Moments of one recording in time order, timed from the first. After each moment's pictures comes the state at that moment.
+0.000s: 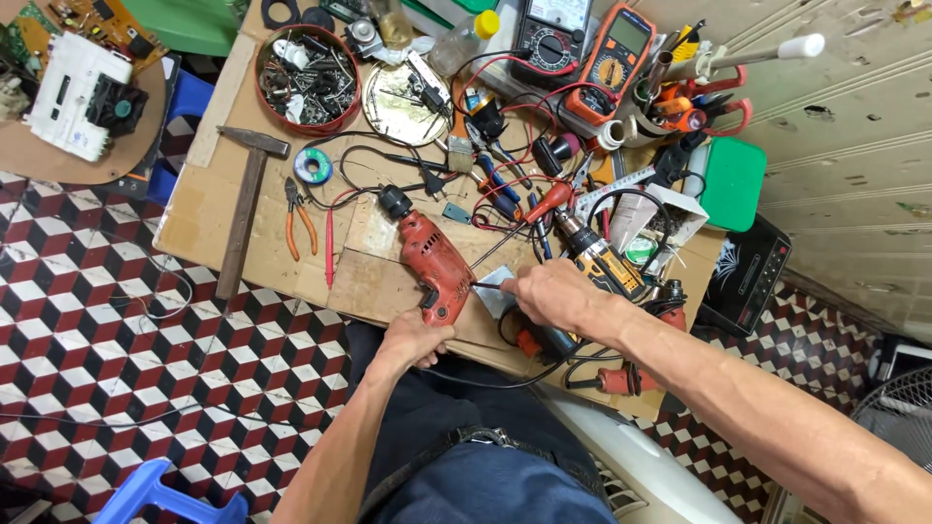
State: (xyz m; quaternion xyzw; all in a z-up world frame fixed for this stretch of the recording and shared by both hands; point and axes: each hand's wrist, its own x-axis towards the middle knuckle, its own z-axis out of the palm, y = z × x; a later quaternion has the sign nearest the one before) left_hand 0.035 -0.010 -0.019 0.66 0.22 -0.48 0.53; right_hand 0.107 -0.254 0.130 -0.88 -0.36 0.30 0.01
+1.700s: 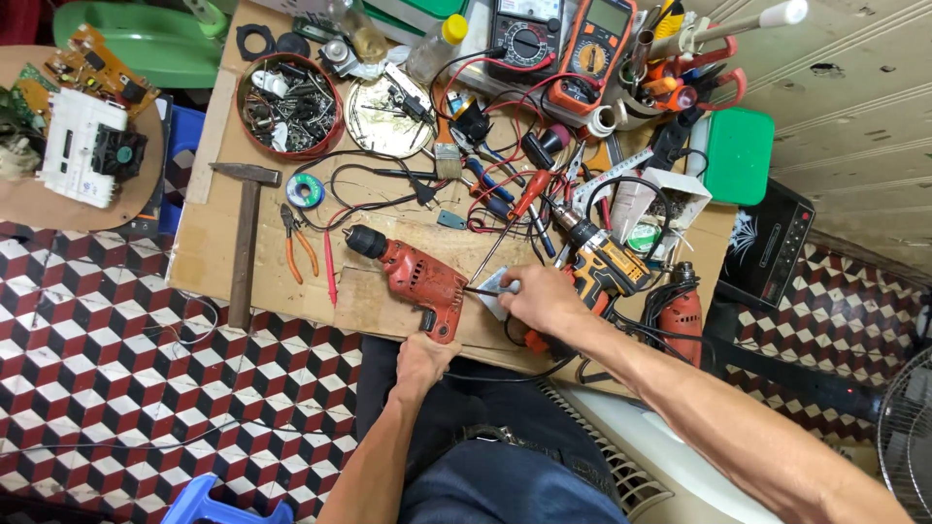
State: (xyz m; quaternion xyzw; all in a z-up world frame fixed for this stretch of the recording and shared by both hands) left_hand 0.018 -0.020 -0.017 0.79 0.24 -0.43 0.36; right_hand 0.092 -0.237 0.107 -0.83 0.21 0.40 0.33
